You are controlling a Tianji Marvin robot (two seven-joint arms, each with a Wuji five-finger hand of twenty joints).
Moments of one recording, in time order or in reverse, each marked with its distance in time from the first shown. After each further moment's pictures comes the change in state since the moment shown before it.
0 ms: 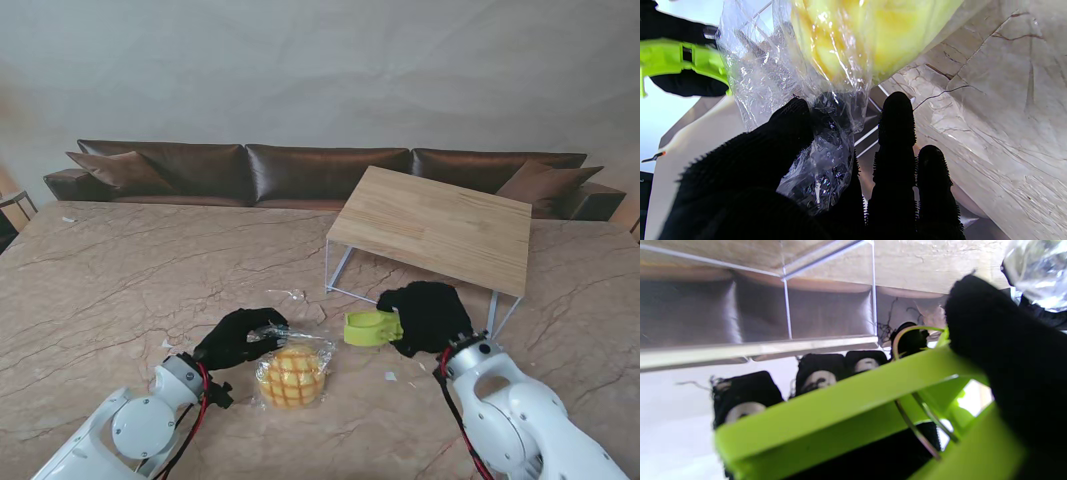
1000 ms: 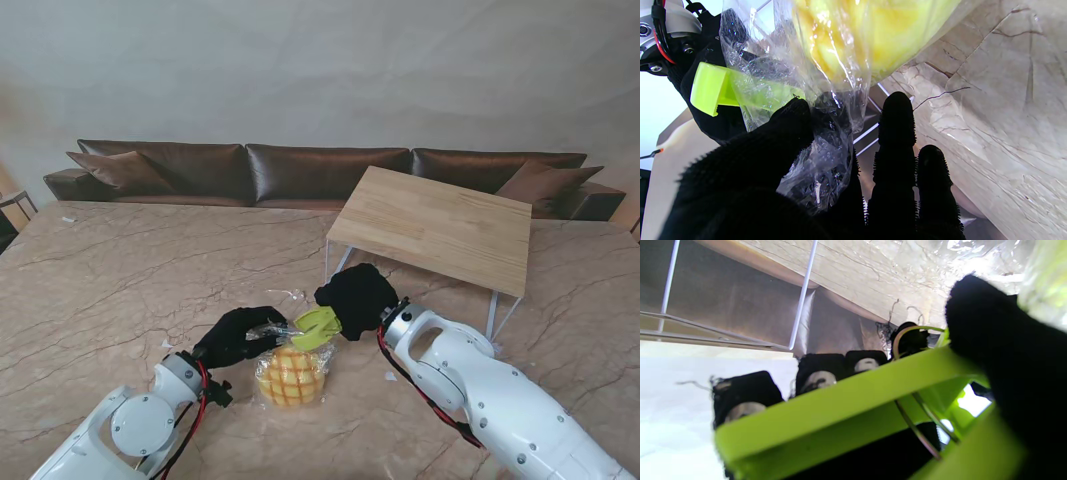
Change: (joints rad) left arm -0.006 -0.001 -0.004 0.005 -0.017 0.003 -0.010; right arm 0.456 0.033 -0.422 0.315 -0.149 -0.074 -0.072; left_hand 0.000 0.000 0.002 0.000 0.000 0.000 0.000 0.000 0.000 0.000 0.000 0.000 0.000 0.000 0.001 0.000 0.002 0.001 0.001 0.000; right_hand 0.000 0.000 0.000 0.000 0.001 0.000 0.000 0.000 0.000 0.000 0.000 0.000 0.000 0.001 0.000 0.008 0.001 0.000 -0.001 0.000
